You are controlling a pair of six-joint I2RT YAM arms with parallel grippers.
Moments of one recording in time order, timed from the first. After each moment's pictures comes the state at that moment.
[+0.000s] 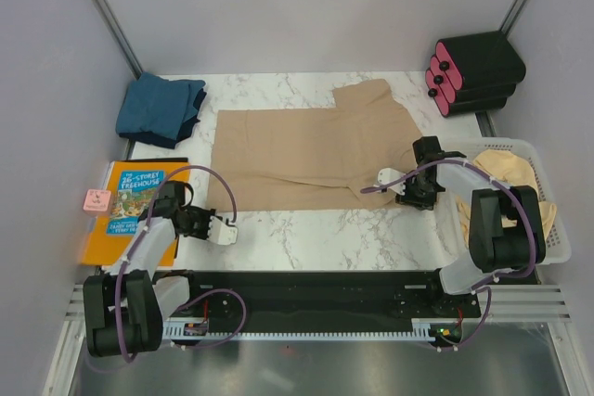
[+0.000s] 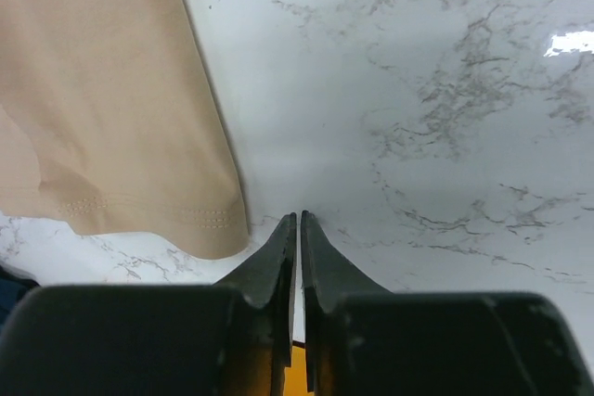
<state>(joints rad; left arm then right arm) 0.11 1.07 0.43 -0.58 0.45 1.89 0.07 1.56 0.86 -0.70 -0.10 -1.29</state>
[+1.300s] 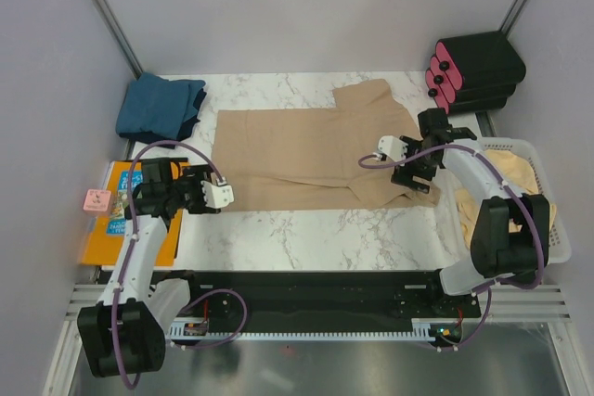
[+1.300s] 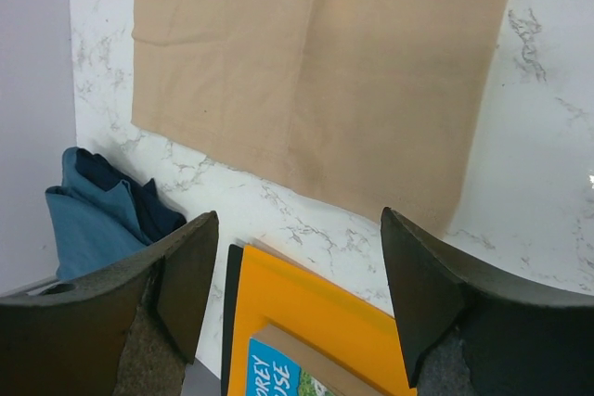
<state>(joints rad) 0.11 0.93 0.63 -0.53 0.61 1.51 0.08 1.52 1.12 -0.84 -0.17 -1.20</state>
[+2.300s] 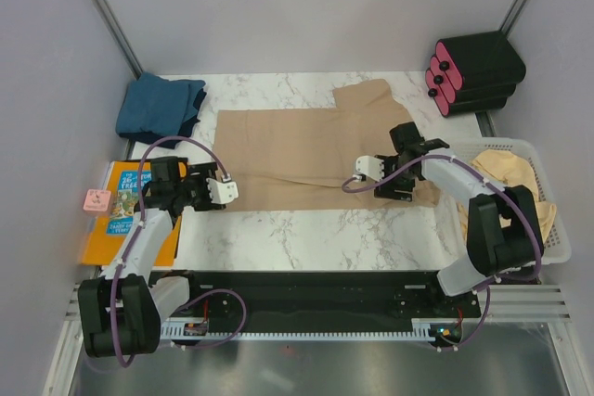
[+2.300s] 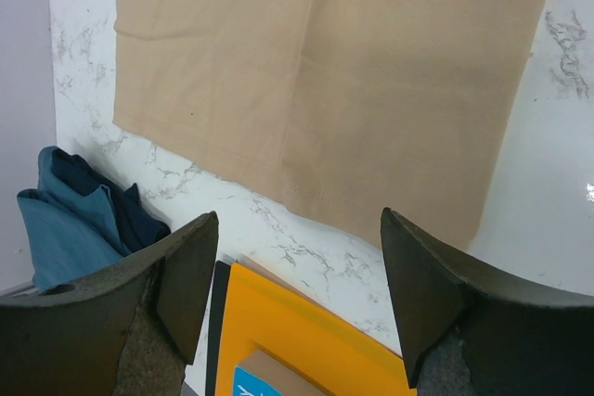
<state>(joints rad) 0.08 1.06 0.57 -0.32 0.58 1.44 0.25 1.55 1.01 -0.75 -0.17 -1.23</state>
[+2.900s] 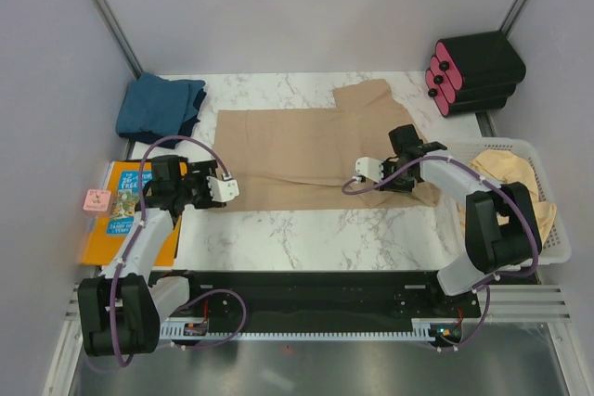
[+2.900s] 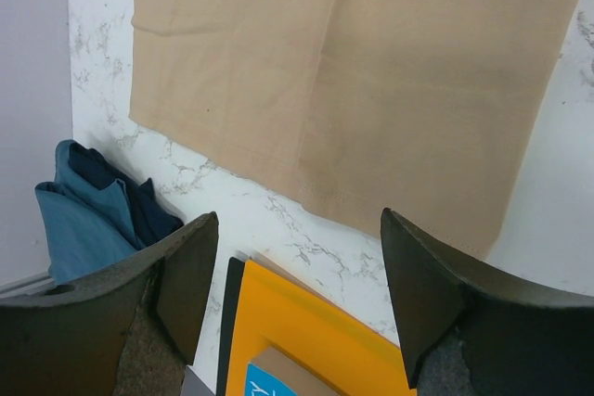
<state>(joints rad) 0.07 1.06 0.57 -0.28 0.55 1.42 0.25 1.57 0.98 -0.66 -0.13 -1.23</state>
